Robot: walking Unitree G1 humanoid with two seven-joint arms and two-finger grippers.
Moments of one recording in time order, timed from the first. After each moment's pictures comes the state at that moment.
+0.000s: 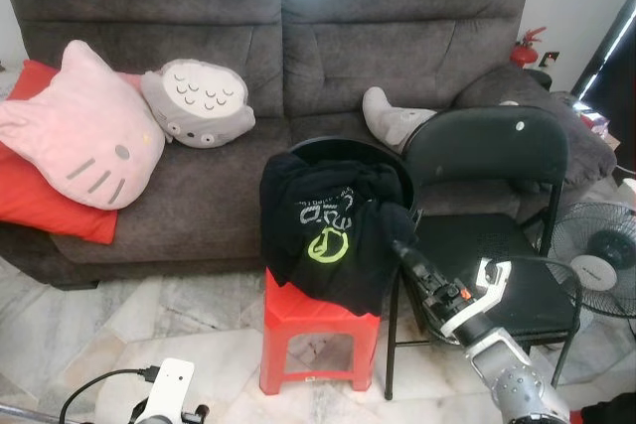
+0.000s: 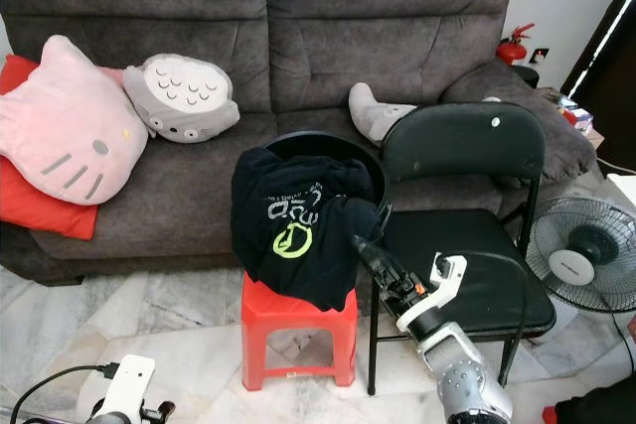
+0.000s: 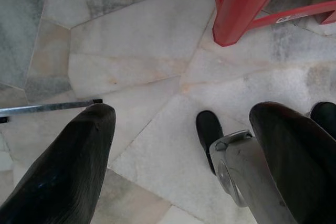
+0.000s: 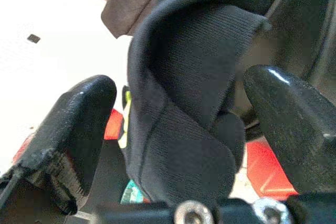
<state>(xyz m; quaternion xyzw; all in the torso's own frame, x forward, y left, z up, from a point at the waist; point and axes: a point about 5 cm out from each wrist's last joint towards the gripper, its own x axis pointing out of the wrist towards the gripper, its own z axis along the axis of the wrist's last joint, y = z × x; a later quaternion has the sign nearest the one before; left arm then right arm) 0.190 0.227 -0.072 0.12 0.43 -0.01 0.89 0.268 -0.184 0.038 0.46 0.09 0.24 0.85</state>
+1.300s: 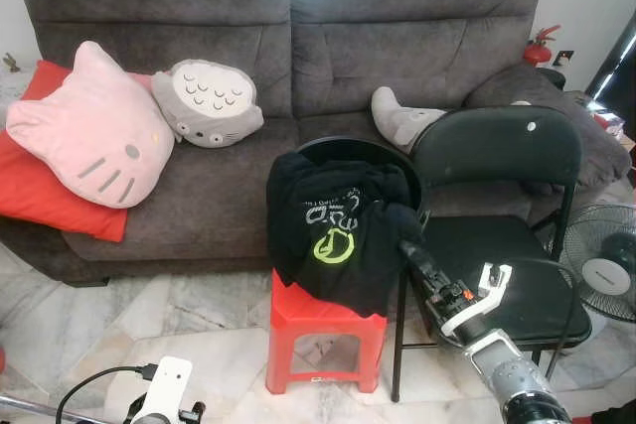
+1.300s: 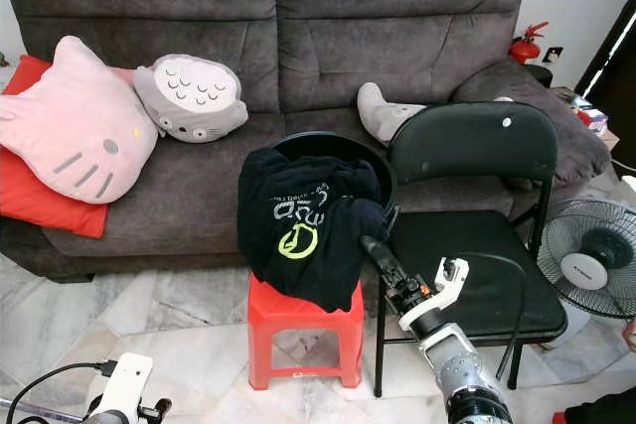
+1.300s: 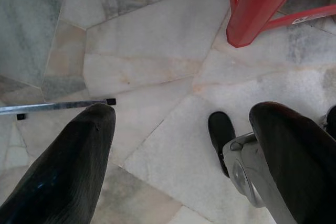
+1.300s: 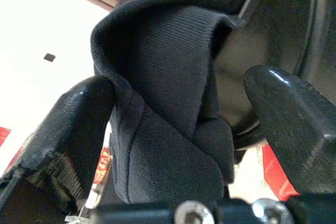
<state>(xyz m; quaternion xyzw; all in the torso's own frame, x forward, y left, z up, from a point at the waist) 0.192 0.231 -0.070 0.13 0.43 0.00 0.89 0.281 -0.191 0.027 0.51 0.07 0.23 0.83</state>
